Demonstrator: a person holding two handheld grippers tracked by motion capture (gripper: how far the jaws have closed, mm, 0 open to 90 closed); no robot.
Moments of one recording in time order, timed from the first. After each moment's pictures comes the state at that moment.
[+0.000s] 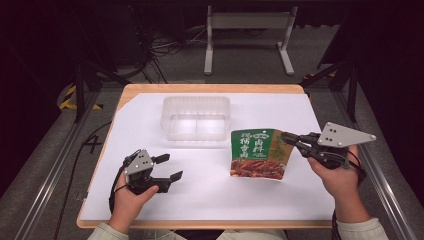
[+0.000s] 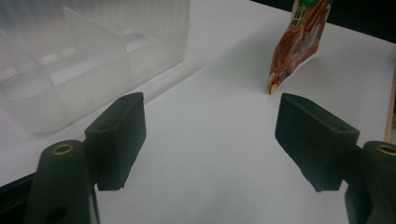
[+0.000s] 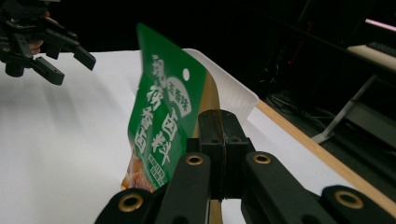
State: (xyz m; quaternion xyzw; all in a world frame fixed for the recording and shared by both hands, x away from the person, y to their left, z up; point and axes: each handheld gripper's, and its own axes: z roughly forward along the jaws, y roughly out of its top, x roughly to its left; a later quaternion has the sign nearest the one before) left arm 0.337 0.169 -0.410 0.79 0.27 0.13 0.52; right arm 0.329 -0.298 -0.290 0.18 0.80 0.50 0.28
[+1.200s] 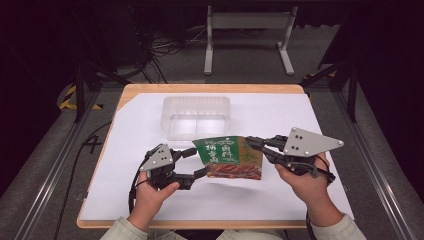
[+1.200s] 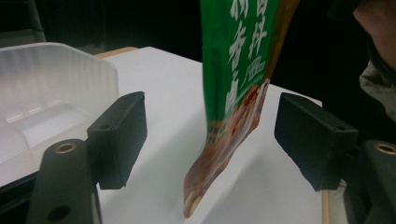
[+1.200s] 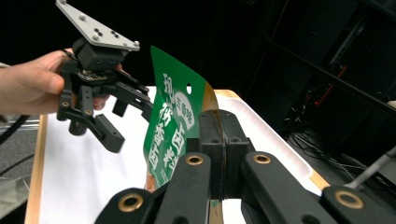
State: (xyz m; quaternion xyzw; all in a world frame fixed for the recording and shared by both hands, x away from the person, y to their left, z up) left arm 0.341 0.115 -0.392 0.75 0.21 0.08 0.63; right arm 0.314 -0.215 -0.272 0.10 0.79 0.54 0.27
